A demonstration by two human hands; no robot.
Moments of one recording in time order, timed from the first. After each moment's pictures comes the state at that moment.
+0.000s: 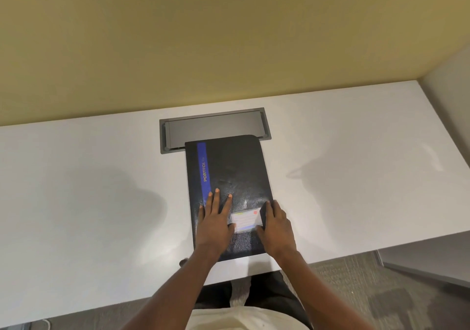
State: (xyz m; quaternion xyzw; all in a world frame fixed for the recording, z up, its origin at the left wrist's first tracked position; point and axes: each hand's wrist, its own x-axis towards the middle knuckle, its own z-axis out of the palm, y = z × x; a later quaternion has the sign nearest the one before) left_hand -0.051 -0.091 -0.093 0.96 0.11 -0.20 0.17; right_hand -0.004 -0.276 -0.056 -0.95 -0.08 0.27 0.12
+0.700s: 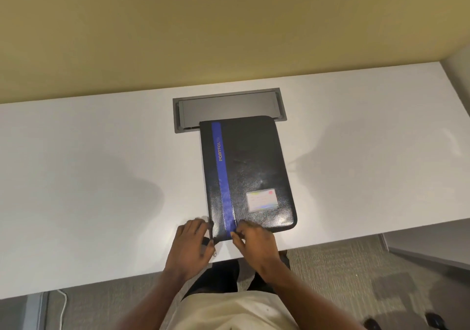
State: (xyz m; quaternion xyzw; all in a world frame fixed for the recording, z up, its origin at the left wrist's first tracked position) left_hand -0.192 -0.013 -0.101 0.97 0.04 -0.09 0.24; right_hand -0.098 -0.213 -0.048 -0.93 -0.20 0.27 0.16
